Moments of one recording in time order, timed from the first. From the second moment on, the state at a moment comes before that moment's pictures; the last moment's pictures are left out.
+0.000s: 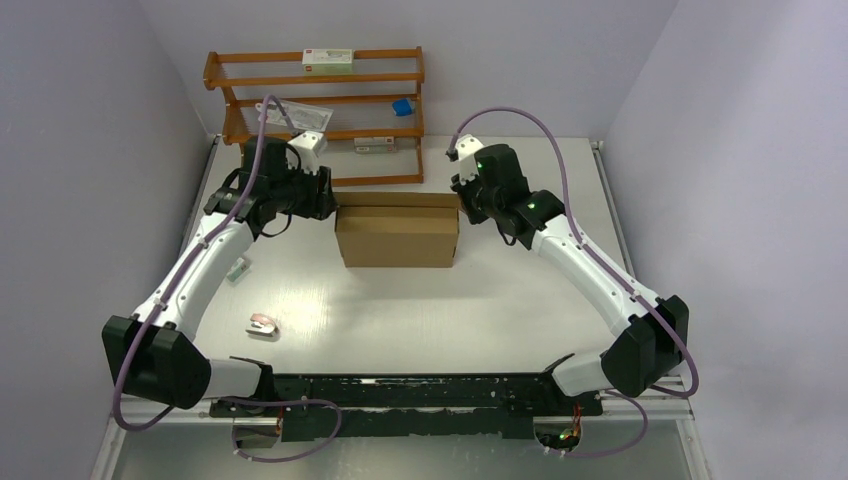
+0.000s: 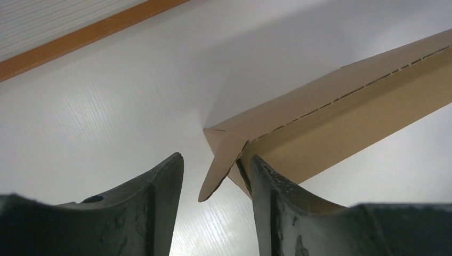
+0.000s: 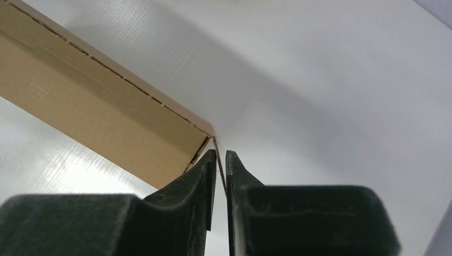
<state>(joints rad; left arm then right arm) -0.24 1.32 1.22 -0.55 0.24 -0.02 0.55 1.40 1.30 -0.54 0.08 -0.14</state>
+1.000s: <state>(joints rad) -0.30 1.27 1.19 -0.55 0.22 -0.21 0.54 1.40 1.31 -0.58 0.08 0.17</state>
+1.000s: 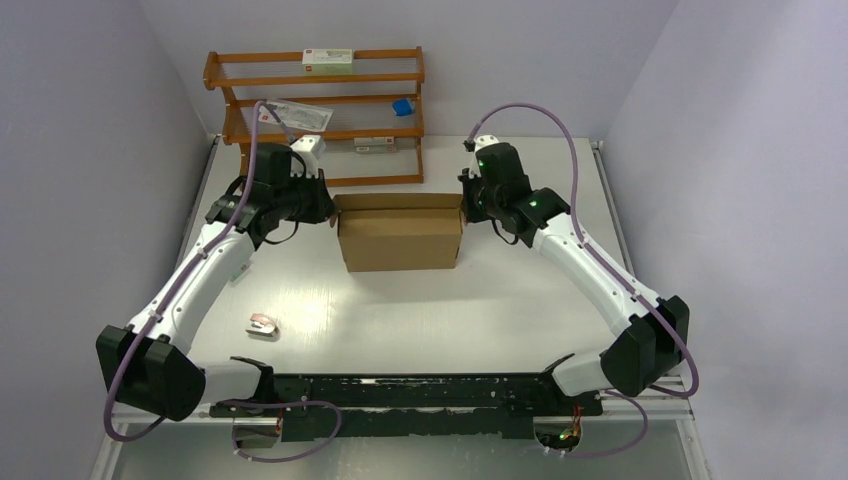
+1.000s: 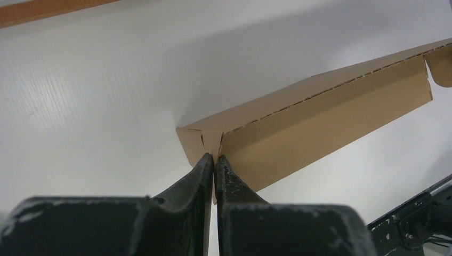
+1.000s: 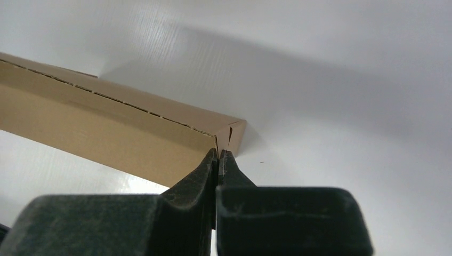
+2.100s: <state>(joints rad) -0.43 1.32 1.22 -0.53 0.00 -0.32 0.69 1.49 1.41 -0.70 0.48 0.35</state>
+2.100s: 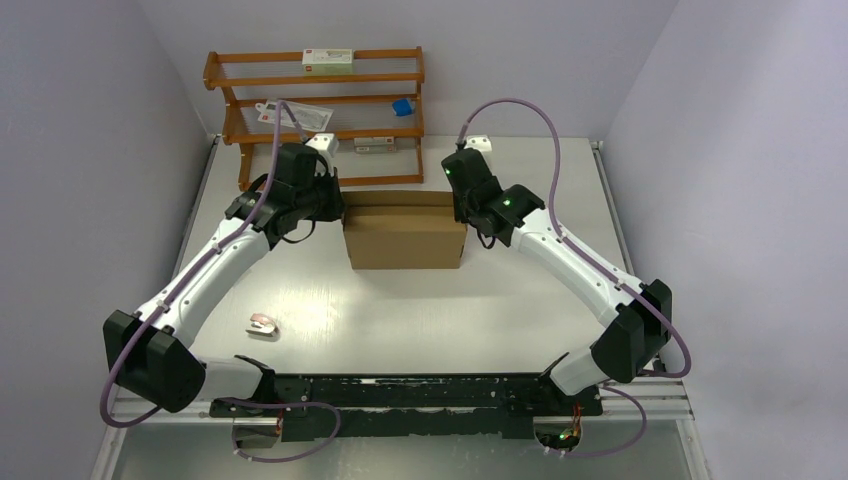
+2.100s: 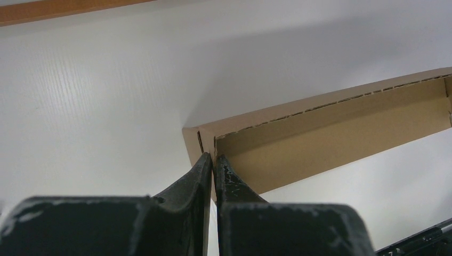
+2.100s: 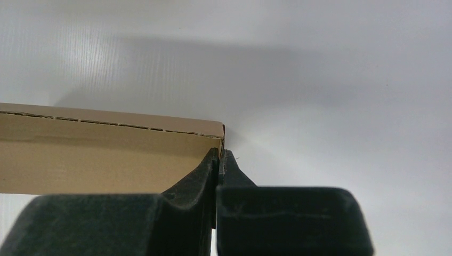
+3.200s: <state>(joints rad) -0.46 1.34 1.22 -0.52 -0.04 -0.33 0.70 1.48 1.36 -0.62 0.53 0.40</state>
